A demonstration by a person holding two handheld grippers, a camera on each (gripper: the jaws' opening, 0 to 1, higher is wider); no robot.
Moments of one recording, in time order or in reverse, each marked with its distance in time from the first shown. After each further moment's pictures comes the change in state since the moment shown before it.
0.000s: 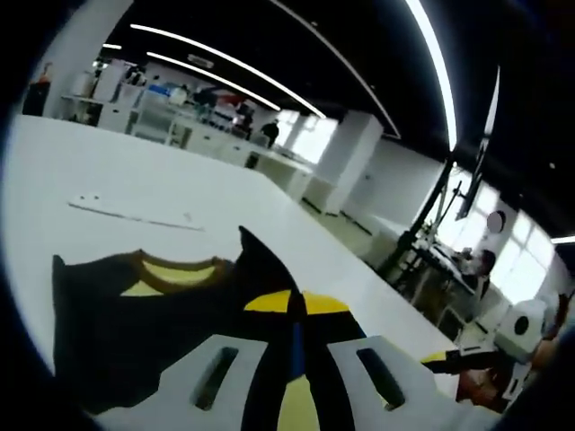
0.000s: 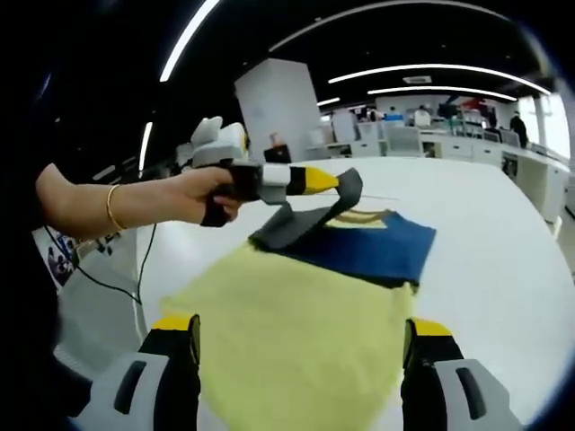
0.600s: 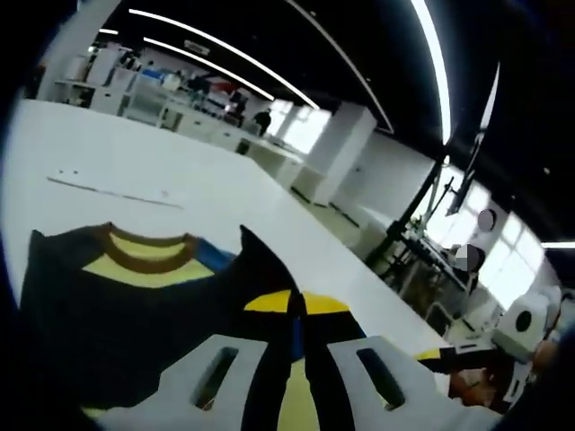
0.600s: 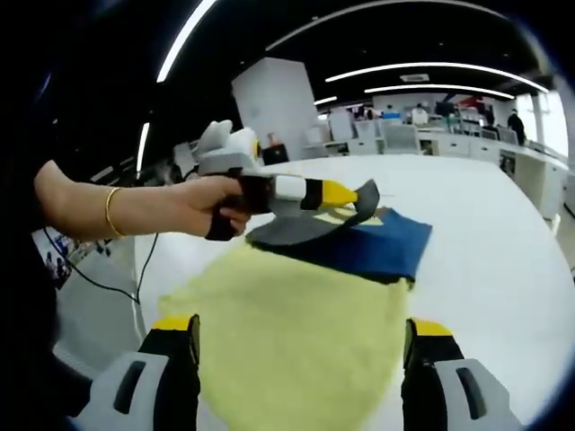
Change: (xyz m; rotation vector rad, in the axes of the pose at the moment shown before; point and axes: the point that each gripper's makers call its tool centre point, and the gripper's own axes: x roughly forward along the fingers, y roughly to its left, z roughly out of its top) left arm 0.021 -0.024 -0.031 -0.025 0.053 -0.054; right arm -0.003 -0.005 -0.003 0.008 0.002 -0.009
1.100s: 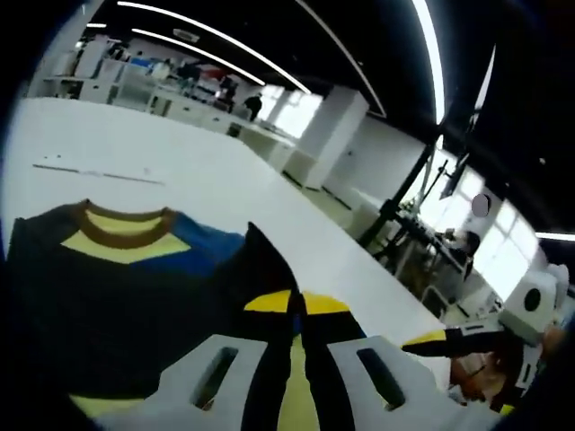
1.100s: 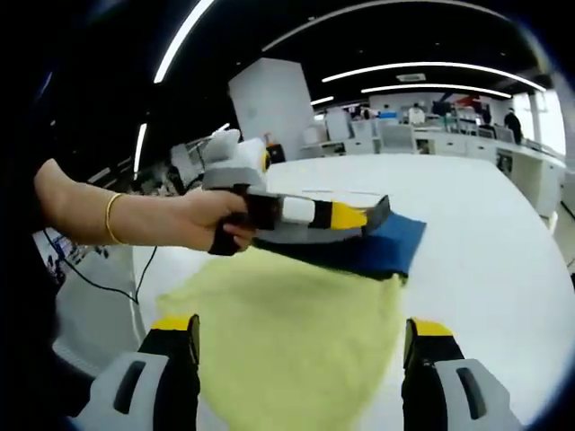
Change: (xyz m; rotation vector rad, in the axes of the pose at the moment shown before) left arm 0.015 -0.014 -0.034 0.024 0.082 -0.031; right arm -0.008 -0.005 -0.005 0.011 0.000 -0.015
